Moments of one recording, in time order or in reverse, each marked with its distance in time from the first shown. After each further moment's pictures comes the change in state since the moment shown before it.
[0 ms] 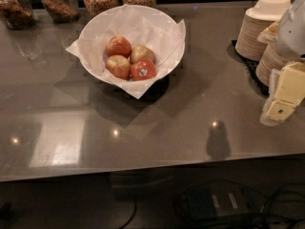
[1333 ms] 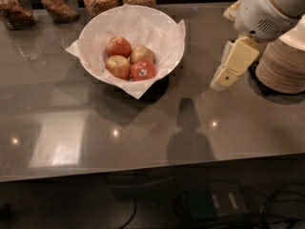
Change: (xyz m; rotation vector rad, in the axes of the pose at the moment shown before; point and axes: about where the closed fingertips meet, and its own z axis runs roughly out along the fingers) arm -0.079 -0.063 0.021 0.099 -0.234 0.015
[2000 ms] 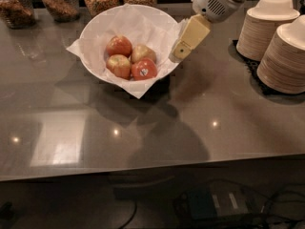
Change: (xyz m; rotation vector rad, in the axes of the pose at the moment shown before) arm -0.073 -0.054 0.049 0.010 -0.121 0.077
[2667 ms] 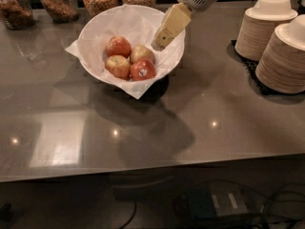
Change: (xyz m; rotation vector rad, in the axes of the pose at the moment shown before) arm -0.044 -0.012 0.023 -0.046 -0.073 0.013
